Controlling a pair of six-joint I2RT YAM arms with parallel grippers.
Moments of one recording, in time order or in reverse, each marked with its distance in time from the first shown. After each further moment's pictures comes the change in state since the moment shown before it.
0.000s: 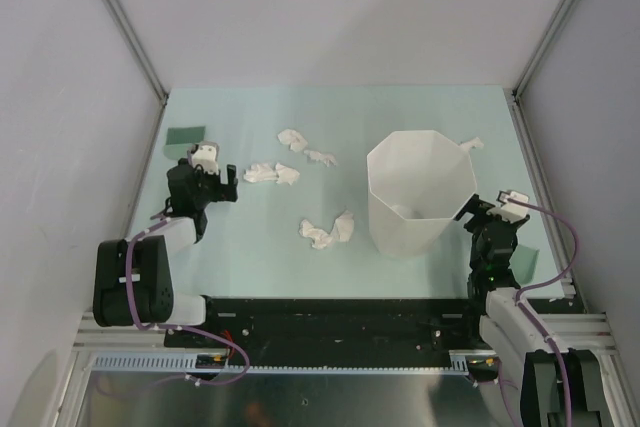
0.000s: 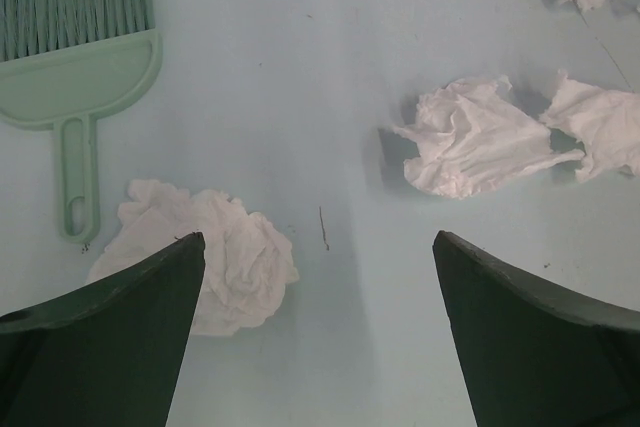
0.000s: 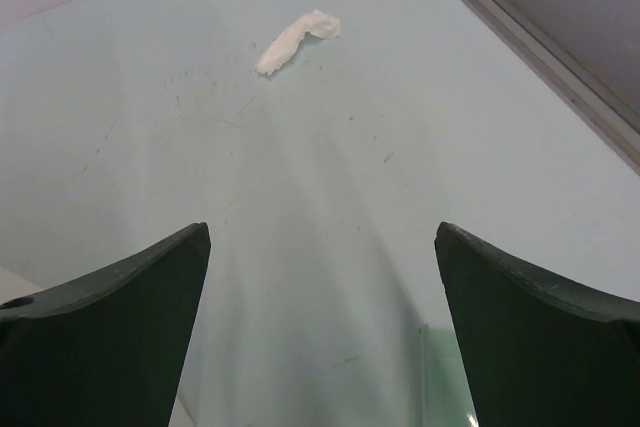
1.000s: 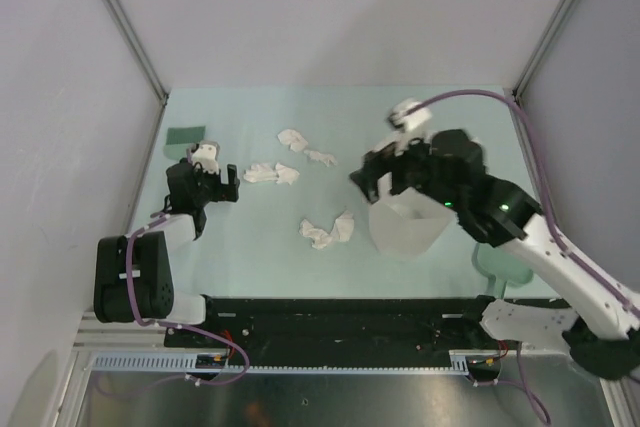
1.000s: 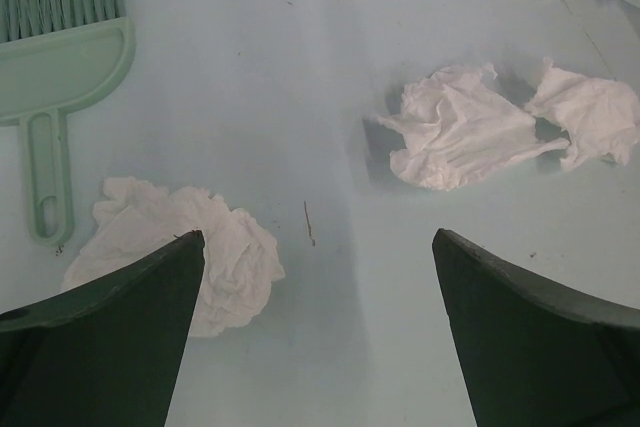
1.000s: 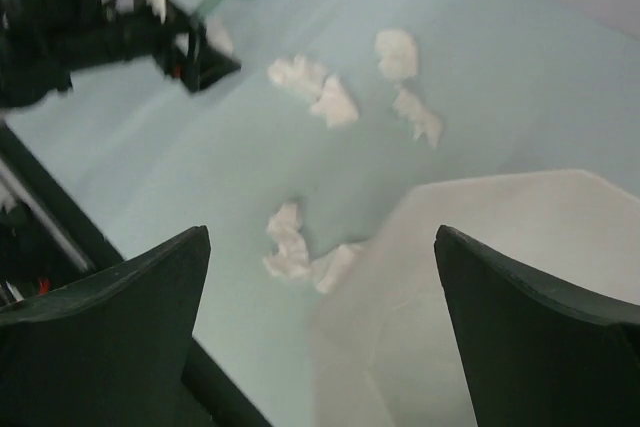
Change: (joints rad) left arm 0.014 0.021 0.021 -0.033 0.050 -0.008; right arm 0.698 0.251 1.228 -1.089 -0.343 -0.082
